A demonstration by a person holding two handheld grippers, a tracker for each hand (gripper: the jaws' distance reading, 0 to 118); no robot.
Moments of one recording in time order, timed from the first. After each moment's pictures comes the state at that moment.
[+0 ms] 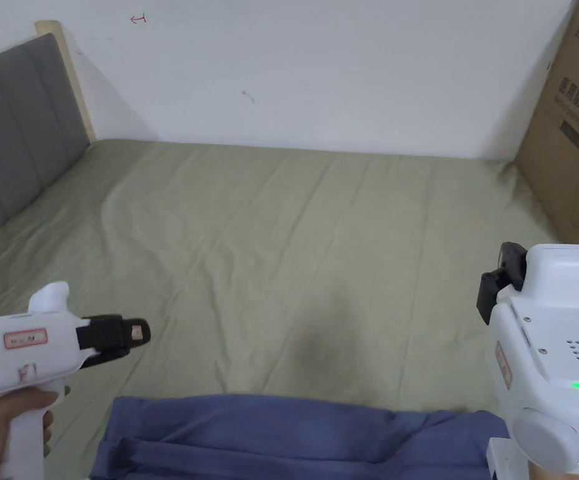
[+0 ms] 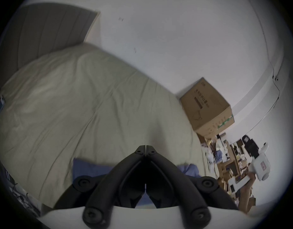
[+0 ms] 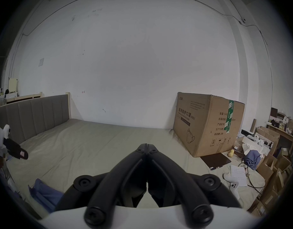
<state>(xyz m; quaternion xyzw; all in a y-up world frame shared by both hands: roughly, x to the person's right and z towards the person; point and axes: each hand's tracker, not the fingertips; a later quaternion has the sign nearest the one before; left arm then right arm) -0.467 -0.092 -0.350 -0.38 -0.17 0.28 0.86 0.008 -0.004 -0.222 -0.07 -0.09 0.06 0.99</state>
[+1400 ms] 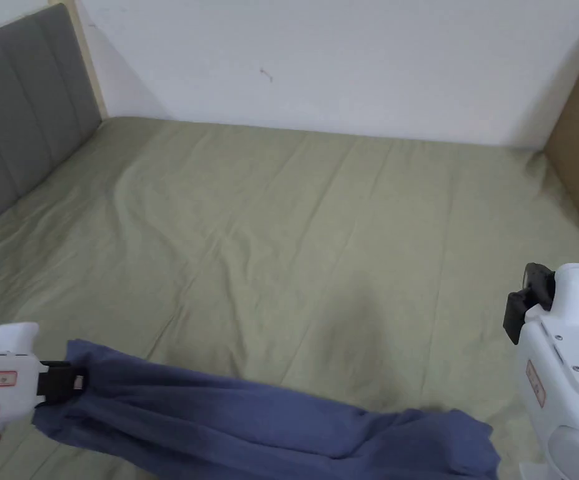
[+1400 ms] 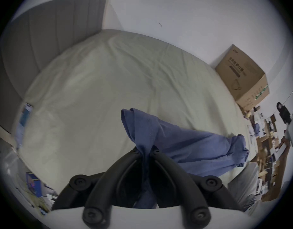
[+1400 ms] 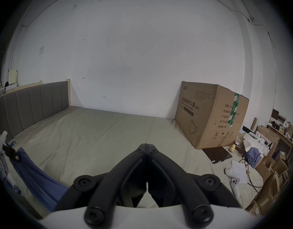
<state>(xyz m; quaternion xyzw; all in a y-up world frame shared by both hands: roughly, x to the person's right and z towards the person) -0.538 -0.138 -0.343 -0.47 -0.05 0.11 0.88 0.008 -0.023 -0.241 -0.12 -0.08 0.07 0.99</state>
